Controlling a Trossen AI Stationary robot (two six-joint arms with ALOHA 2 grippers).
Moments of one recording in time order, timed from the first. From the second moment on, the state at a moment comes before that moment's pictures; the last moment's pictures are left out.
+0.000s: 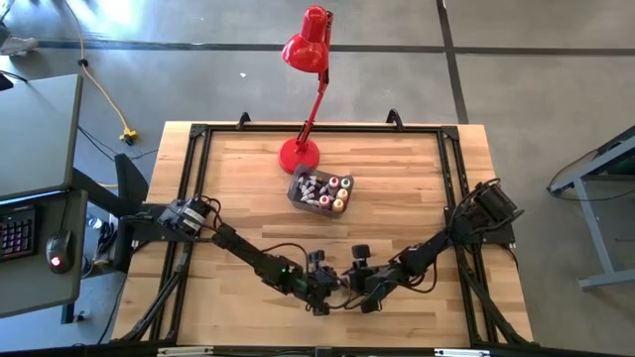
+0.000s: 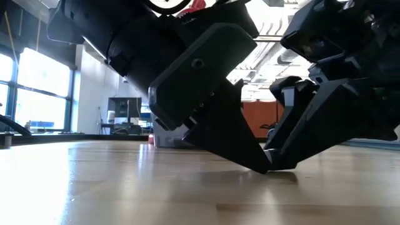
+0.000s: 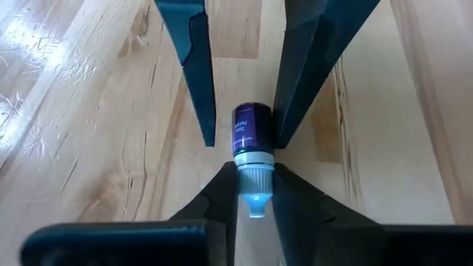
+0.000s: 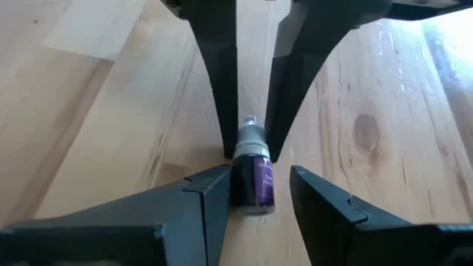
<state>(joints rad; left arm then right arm) -0.48 2.15 1.31 0.08 -0.44 -0.39 0.57 1.88 0.80 0.32 0.40 0.24</state>
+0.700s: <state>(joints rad) -0.48 1.94 1.42 -0.48 -0.71 -0.36 0.66 1.38 0.80 0.05 0.68 0.00</state>
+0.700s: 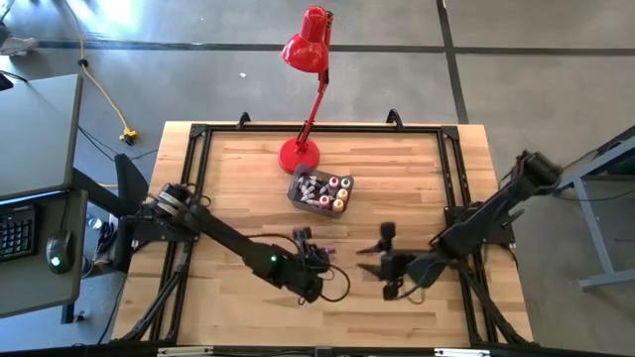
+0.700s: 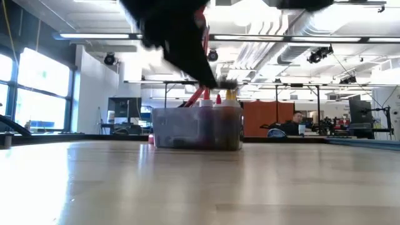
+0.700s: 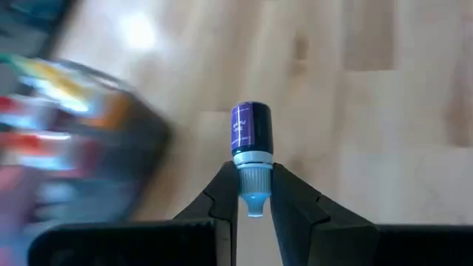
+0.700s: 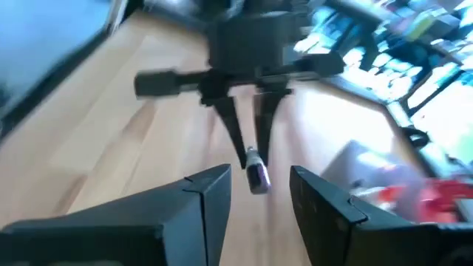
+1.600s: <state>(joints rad) 0.16 1.87 1.55 -0.93 -0.35 -0.23 0.71 1.20 0.80 -0.04 0.67 0.08</state>
